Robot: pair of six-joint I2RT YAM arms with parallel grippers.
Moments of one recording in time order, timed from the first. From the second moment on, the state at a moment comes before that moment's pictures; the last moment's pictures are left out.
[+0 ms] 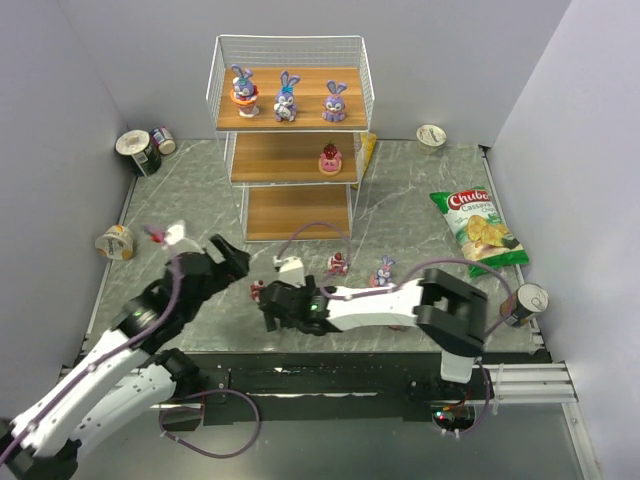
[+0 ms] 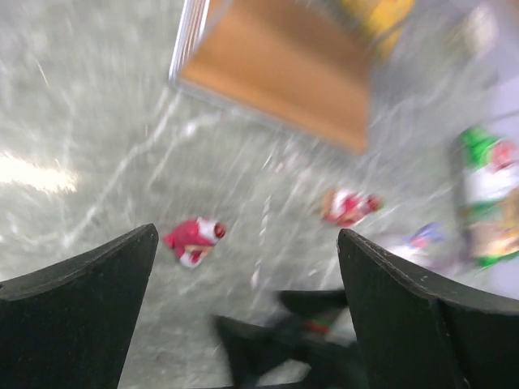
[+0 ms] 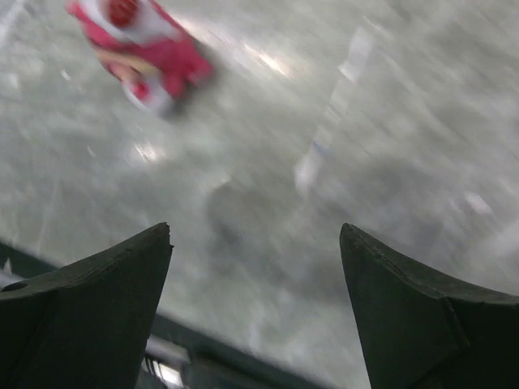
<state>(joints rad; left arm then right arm) -0.67 0.65 0.66 -0.54 -0.43 -0.91 1.27 1.75 1.08 -0.31 0.46 0.84</state>
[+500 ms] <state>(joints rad) -0.67 0.31 0.74 -0.72 -0.52 -0.83 1.31 2.11 1.42 -0.25 0.60 0.81</state>
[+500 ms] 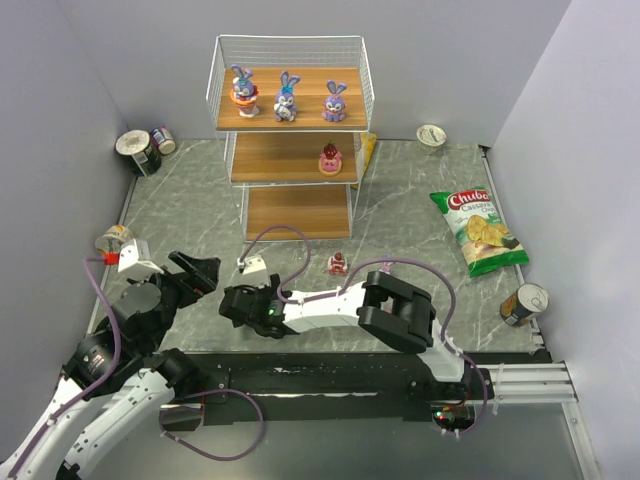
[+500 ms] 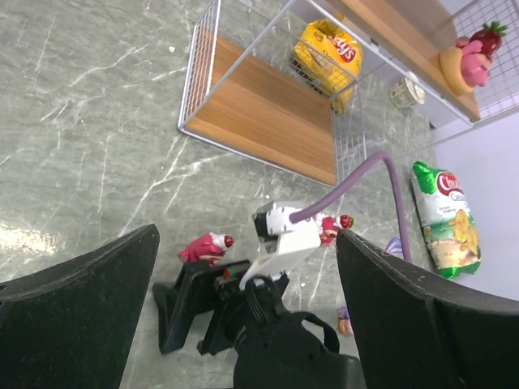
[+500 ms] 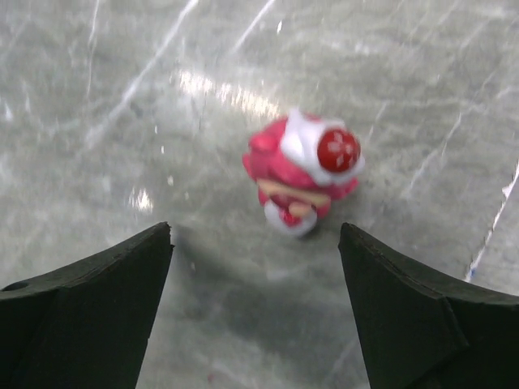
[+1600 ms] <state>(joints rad) -0.67 0.31 0.71 -0.70 -0.49 -0.78 1.23 2.14 1.37 -0.07 0.71 0.64</state>
